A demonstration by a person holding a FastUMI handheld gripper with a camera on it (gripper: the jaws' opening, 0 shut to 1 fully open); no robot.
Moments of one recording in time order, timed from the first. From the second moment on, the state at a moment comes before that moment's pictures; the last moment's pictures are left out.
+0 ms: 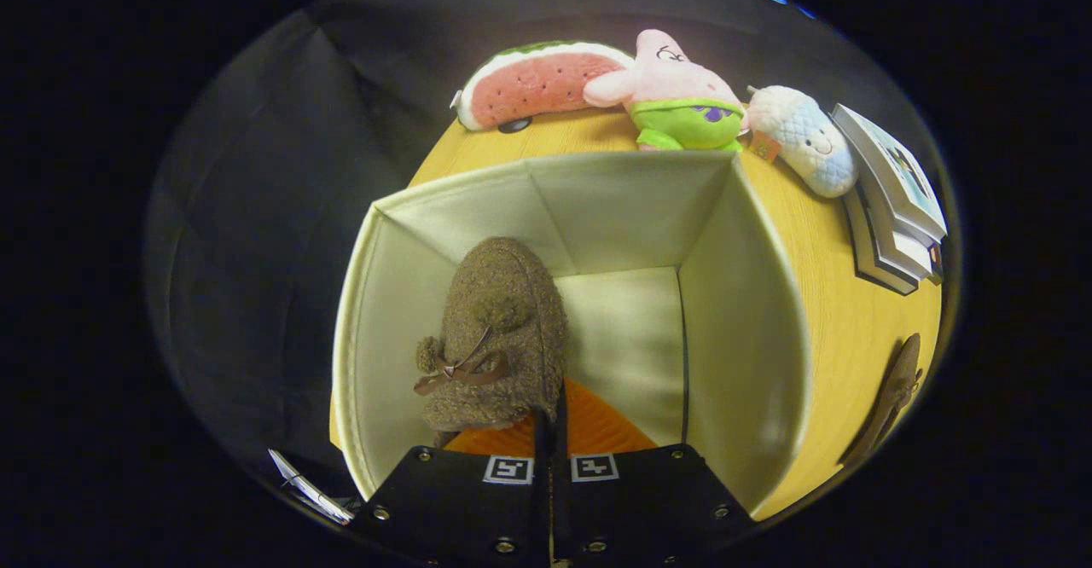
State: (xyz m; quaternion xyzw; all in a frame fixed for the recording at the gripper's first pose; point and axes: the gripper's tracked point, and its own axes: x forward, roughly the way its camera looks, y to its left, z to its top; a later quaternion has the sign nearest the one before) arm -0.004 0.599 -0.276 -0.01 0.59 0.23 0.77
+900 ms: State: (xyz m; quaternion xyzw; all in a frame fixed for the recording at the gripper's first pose) arm -0.008 0.578 -0.239 0.02 0.56 0.24 0.79
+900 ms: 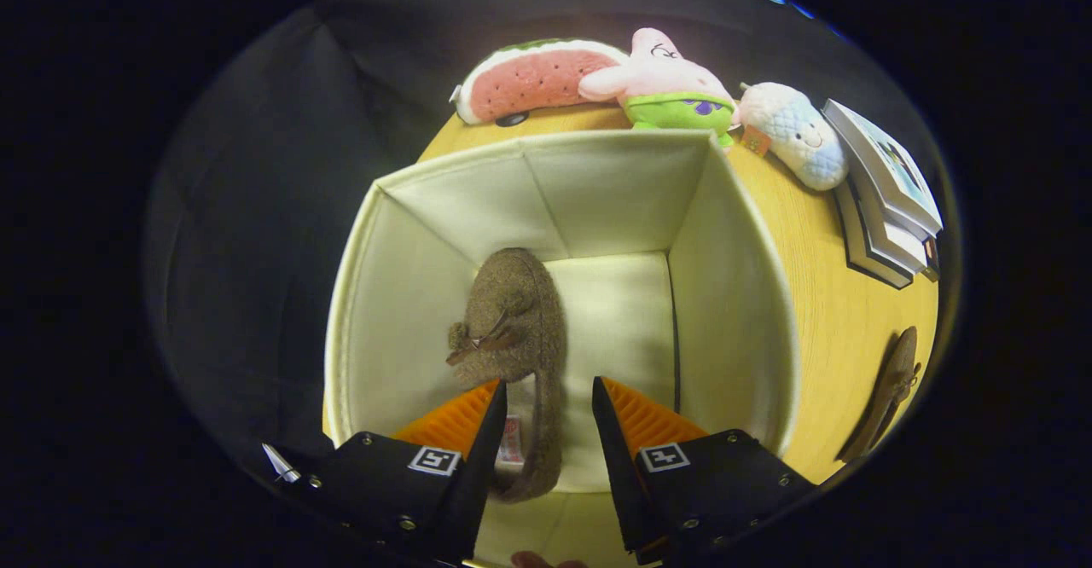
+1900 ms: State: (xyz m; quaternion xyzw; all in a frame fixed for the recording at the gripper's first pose) arm 0.054 0.337 -0.186 0.07 0.46 0.19 0.86
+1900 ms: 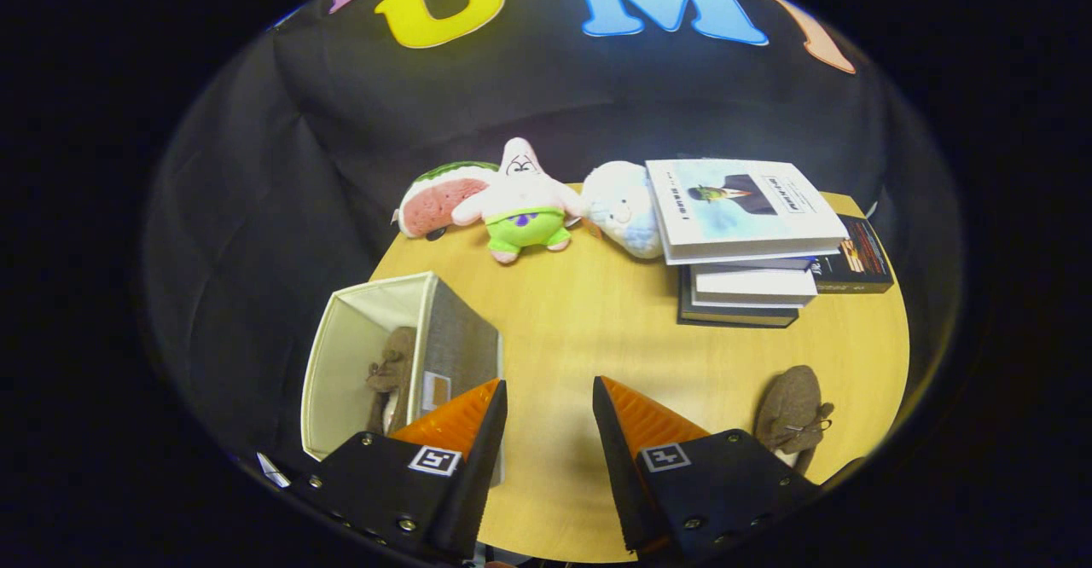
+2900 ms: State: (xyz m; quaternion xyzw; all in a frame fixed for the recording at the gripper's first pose) arm 0.023 0.114 -0.249 0.06 0.53 0.05 0.85
